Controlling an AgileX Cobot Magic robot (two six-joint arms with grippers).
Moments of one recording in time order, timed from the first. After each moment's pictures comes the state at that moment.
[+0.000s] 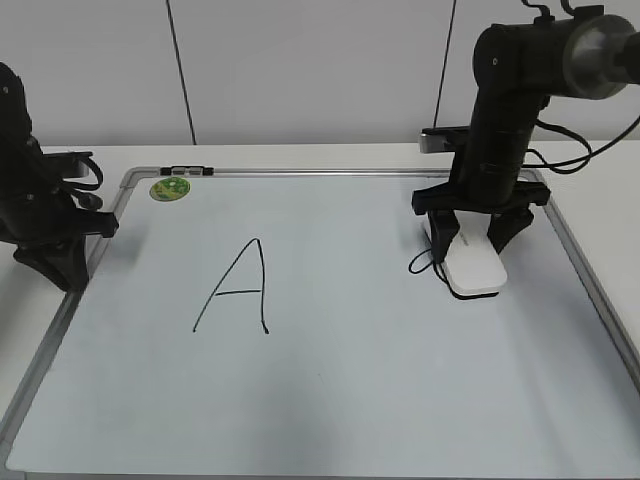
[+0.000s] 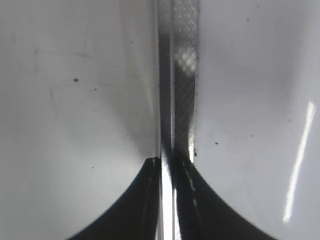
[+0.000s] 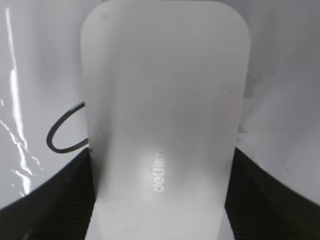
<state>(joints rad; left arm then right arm) -0.05 2.16 -1.51 -0.12 1.01 0.00 0.23 2.29 -1.85 0.06 1.24 0.05</state>
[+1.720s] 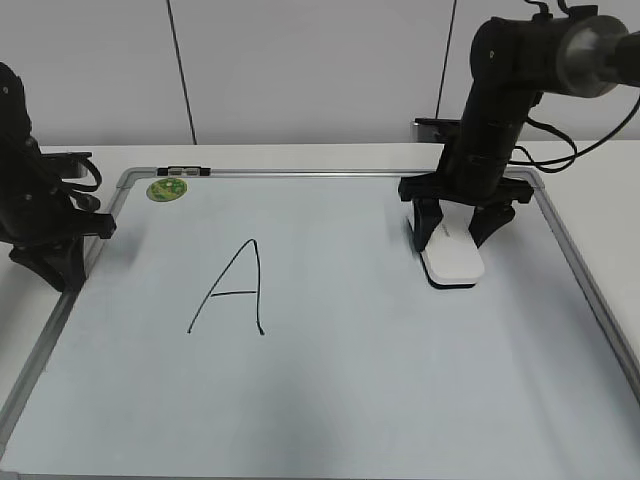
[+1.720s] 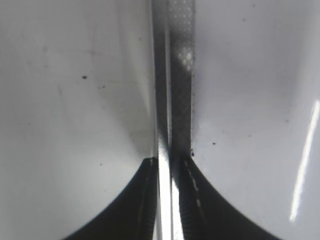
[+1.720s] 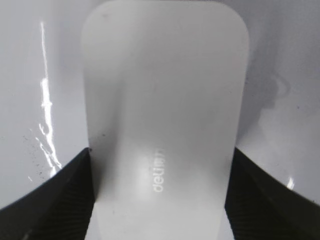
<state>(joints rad) -0.05 2.16 -1.51 -0.10 1.02 0.00 0.21 2.33 -1.93 0.13 1.24 0.05</state>
